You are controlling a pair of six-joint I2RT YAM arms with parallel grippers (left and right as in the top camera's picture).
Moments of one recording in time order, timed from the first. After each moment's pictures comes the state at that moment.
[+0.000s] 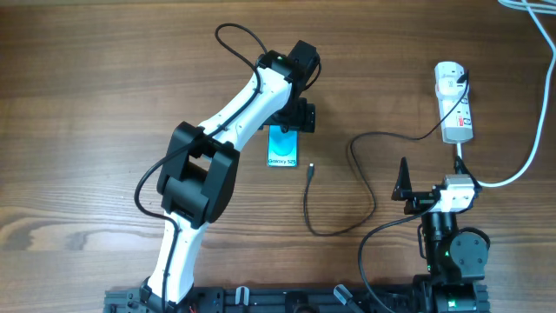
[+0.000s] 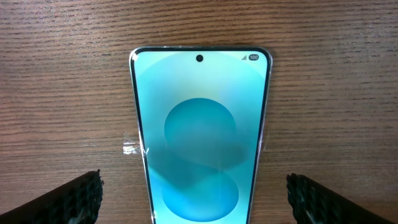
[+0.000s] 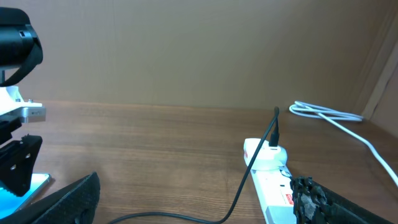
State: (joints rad) left arm -0.56 2.27 1.88 -1.13 -0.03 -0.48; right arm 0.03 0.02 0.01 0.00 0.03 -0.06
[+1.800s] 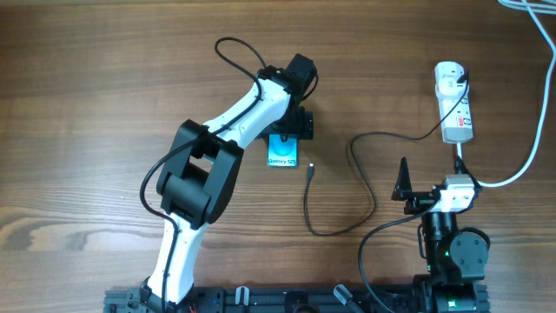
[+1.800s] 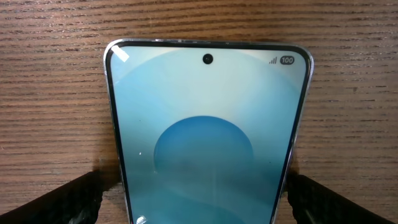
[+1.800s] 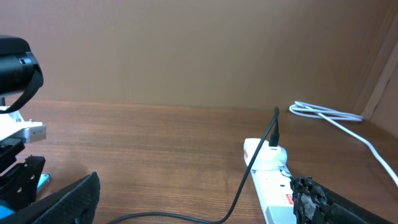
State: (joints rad) left arm -0.56 2.27 1.73 -0.97 -0.02 -0.52; right arm 0.03 0.02 0.01 0.00 0.03 -0.06
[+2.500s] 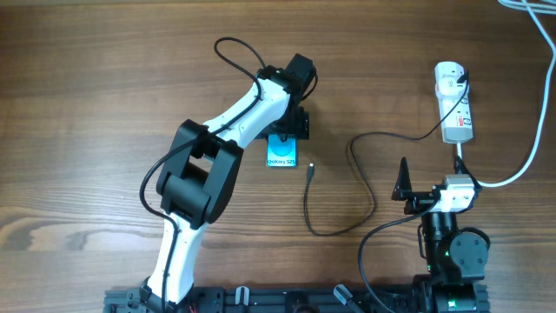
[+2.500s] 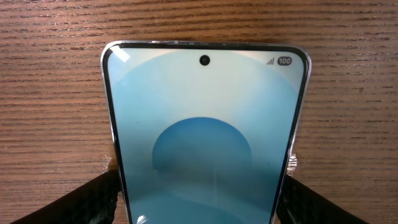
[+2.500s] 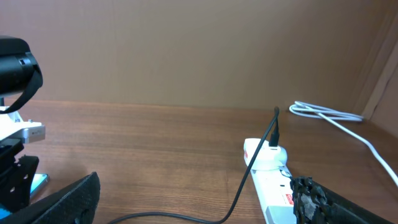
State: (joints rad) left arm -0.56 2.27 1.73 -0.98 -0.02 -0.52; right arm 0.03 0.02 0.01 0.00 0.03 -0.06
